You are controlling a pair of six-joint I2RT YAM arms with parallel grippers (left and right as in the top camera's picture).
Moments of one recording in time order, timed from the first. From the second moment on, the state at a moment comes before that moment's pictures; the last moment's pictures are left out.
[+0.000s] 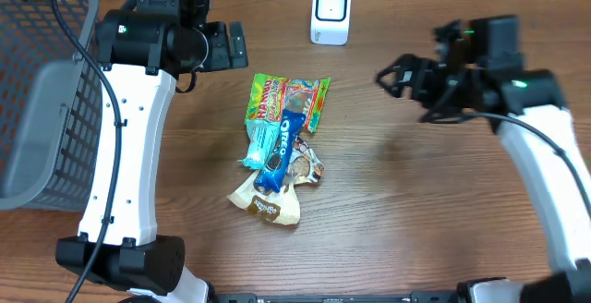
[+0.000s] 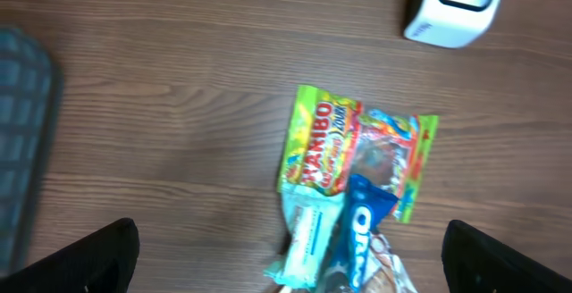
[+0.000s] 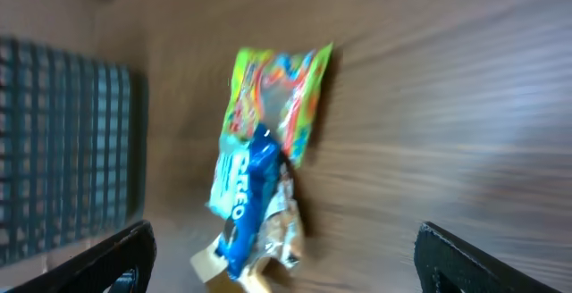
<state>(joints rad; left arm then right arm) -0.14 1.75 2.03 -1.31 -0.02 -0.25 0.15 1.53 1.40 -0.84 -0.54 0.45</state>
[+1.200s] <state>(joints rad) -0.07 1.94 2.03 -1.35 -0.11 -0.29 0.68 1.88 1.40 -0.57 -0.25 0.83</state>
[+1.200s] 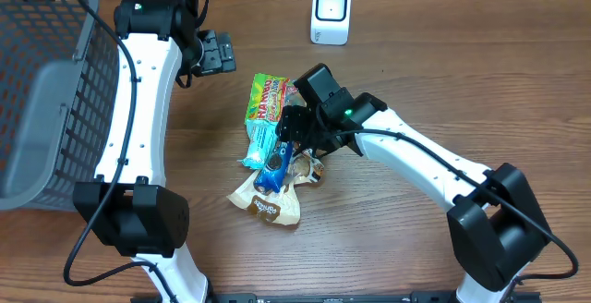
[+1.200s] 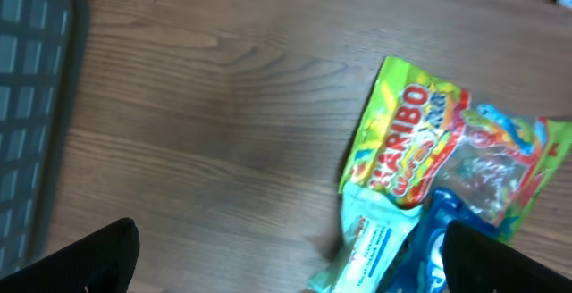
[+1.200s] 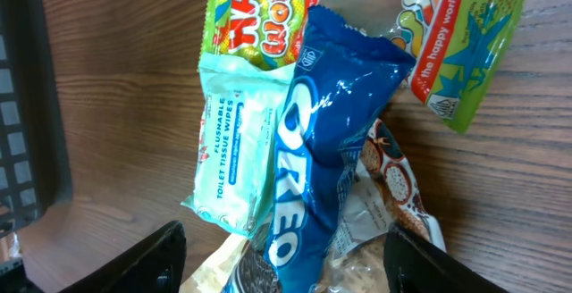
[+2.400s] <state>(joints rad) -0.07 1.94 2.03 -1.31 -0.08 -0.31 0.76 2.01 1.43 -0.60 -0.16 0.91</state>
